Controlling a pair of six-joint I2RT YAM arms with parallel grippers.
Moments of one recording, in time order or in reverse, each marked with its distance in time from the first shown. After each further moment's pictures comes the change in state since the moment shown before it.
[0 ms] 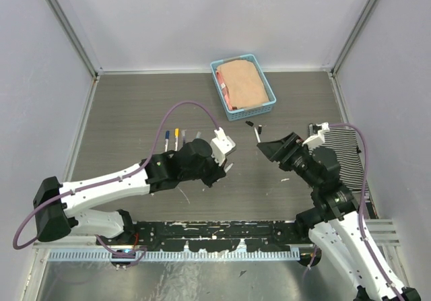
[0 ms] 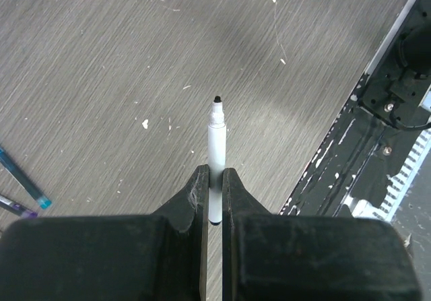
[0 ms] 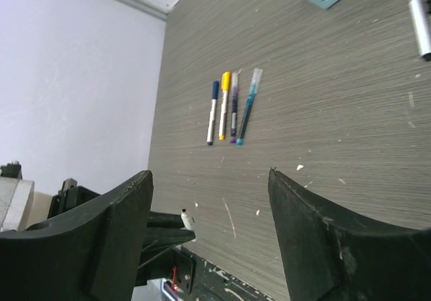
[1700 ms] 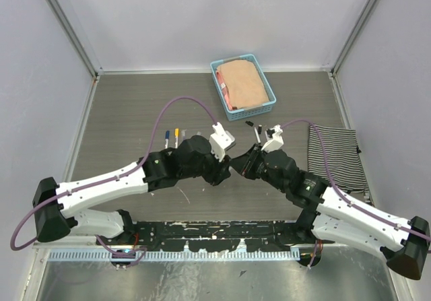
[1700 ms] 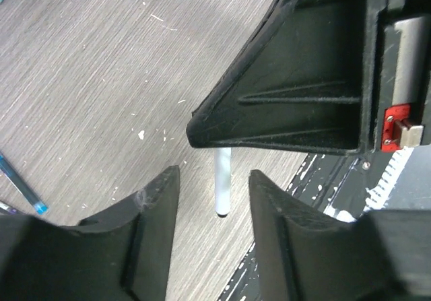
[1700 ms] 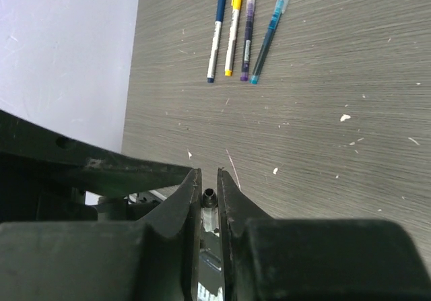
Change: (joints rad) left arm 0.000 0.001 0.056 -0.016 -0.005 -0.052; right arm 0.609 0.303 0.000 0.184 0.398 0.107
